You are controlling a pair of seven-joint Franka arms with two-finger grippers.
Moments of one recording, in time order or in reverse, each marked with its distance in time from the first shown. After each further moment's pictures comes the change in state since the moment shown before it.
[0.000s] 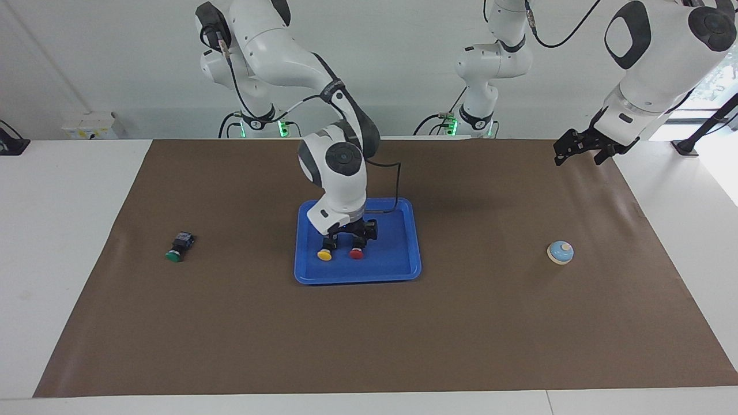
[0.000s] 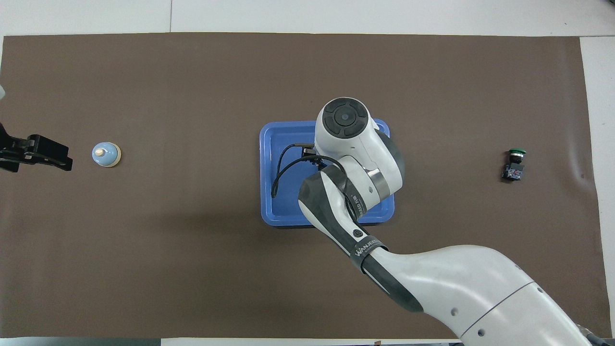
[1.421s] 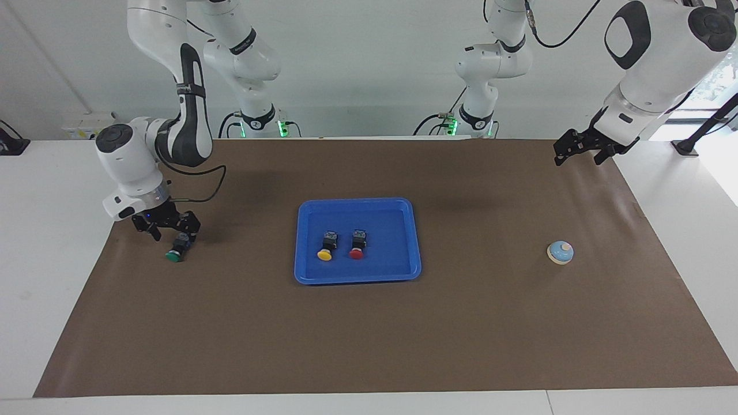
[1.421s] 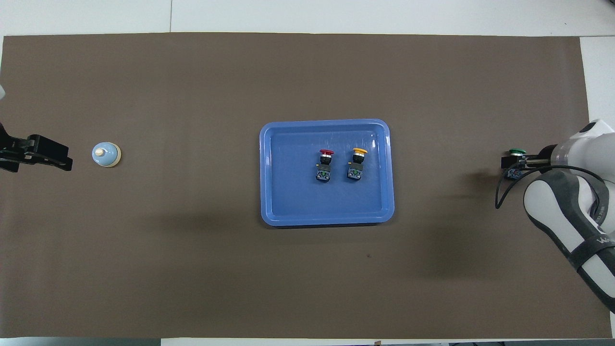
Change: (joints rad) left arm 0.000 0.000 0.000 0.000 0.000 0.000 0.000; right arm -0.692 -0.302 -0.002 -0.628 -0.003 0.491 -0.831
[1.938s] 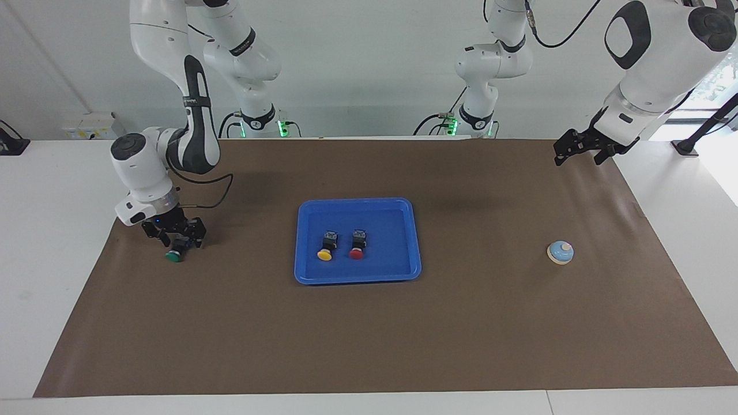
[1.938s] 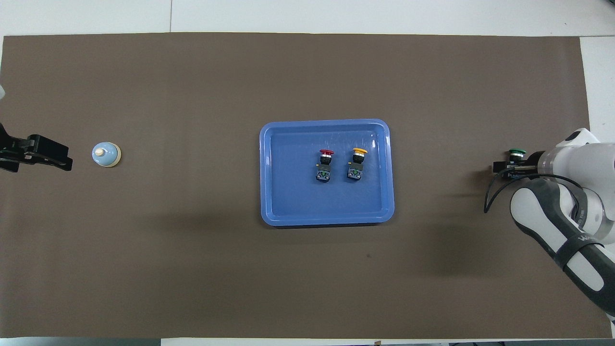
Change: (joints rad) left arm 0.000 0.000 0.000 0.000 0.000 0.000 0.000; right arm 0.000 0.044 0.000 -0.047 0.000 0.103 0.000
